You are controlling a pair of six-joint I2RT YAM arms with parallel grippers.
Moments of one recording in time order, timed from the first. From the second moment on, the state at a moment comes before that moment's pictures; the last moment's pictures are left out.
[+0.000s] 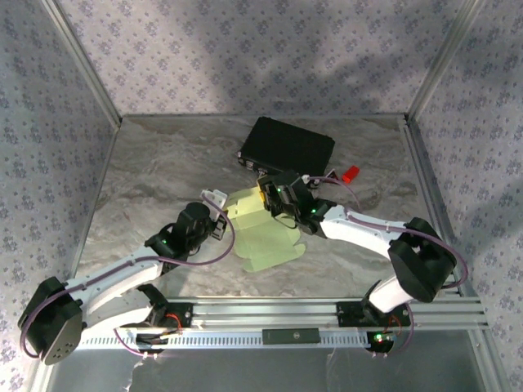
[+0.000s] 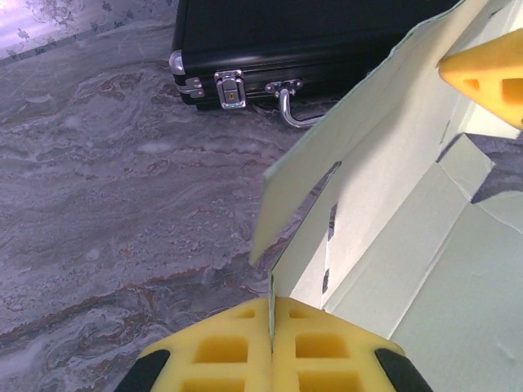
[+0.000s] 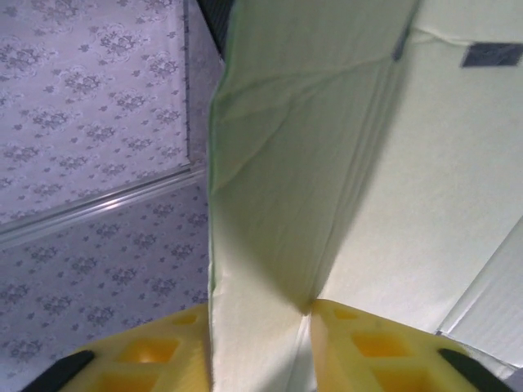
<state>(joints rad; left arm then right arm) -0.77 1.00 0.47 0.01 -0.26 -0.09 0.81 1.50 0.90 0.13 0.12 1.79</state>
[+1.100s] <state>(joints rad) -0.73 0.95 0.44 -0.01 -0.25 -0.10 0.80 1.56 0.89 0.18 0.07 1.80</state>
